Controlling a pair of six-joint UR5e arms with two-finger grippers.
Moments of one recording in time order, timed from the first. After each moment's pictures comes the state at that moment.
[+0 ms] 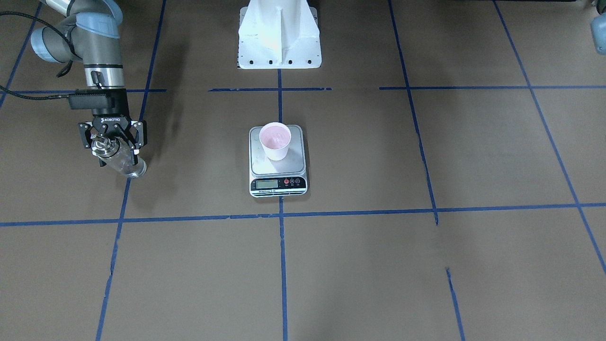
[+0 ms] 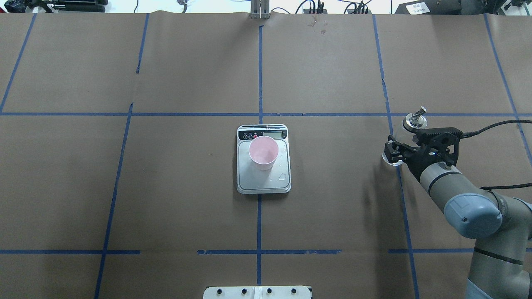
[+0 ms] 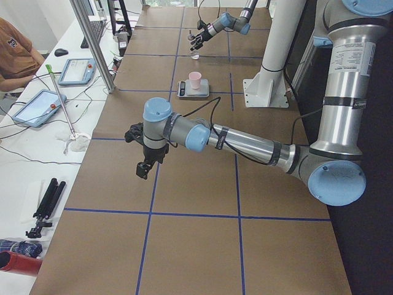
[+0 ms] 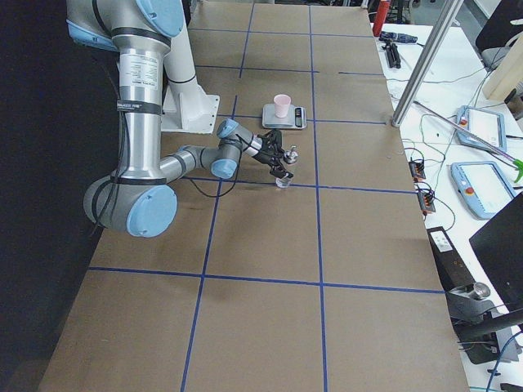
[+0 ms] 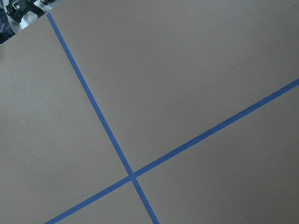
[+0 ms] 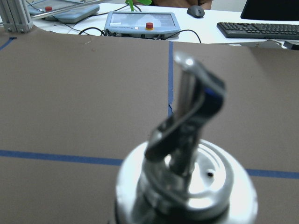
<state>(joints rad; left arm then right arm) -1.43 -1.63 -1.77 -1.70 -2.21 0.17 0.40 -1.64 1.85 -0.81 1.00 1.18</state>
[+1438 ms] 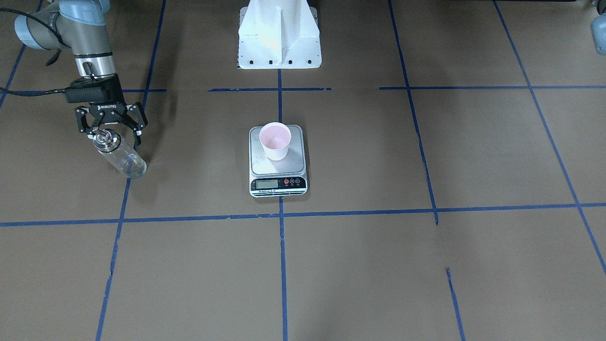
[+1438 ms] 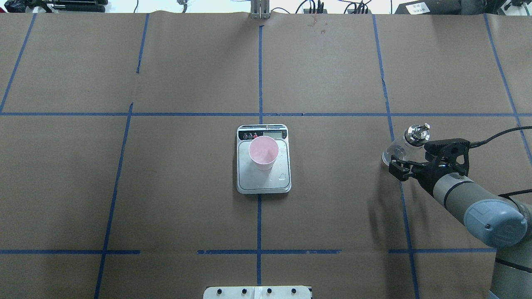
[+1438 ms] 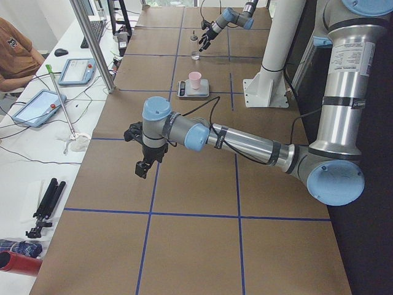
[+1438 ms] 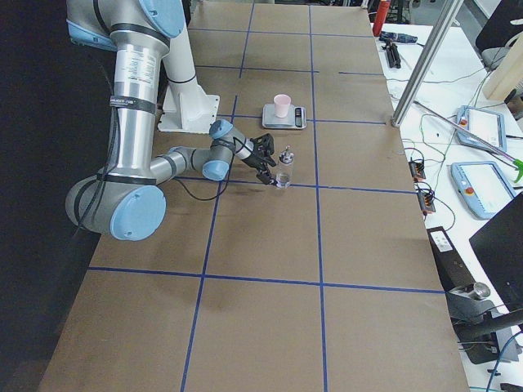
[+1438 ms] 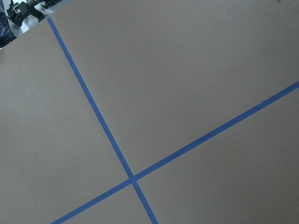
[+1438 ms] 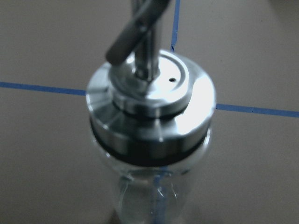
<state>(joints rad) -1.43 -1.64 -1.76 -1.70 -2.21 0.17 0.38 -1.76 1.95 -0.82 1.20 1.18</state>
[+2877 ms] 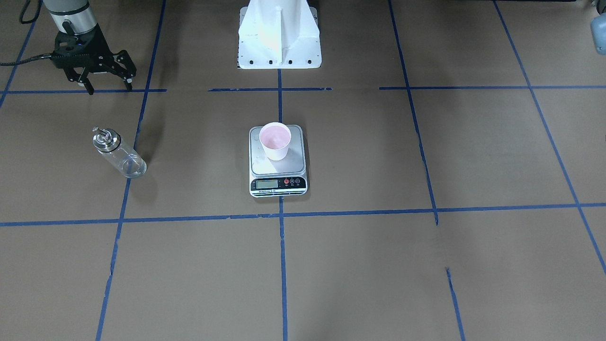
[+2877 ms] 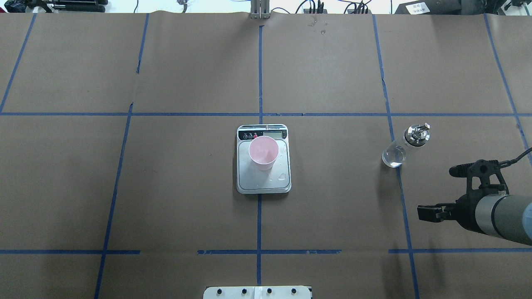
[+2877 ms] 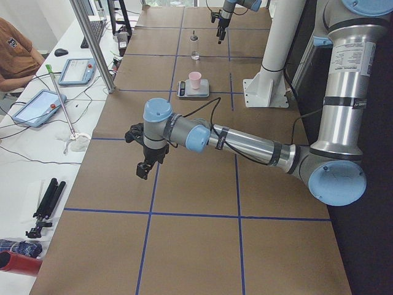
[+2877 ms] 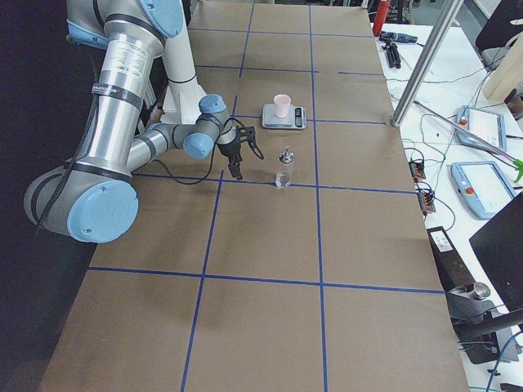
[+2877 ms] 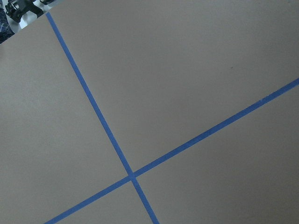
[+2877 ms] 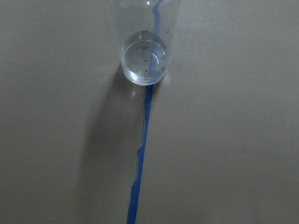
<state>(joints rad) -1.43 -1.63 -1.77 -1.71 -2.21 0.17 0.40 -1.93 2.28 -1.15 1.64 1.18</state>
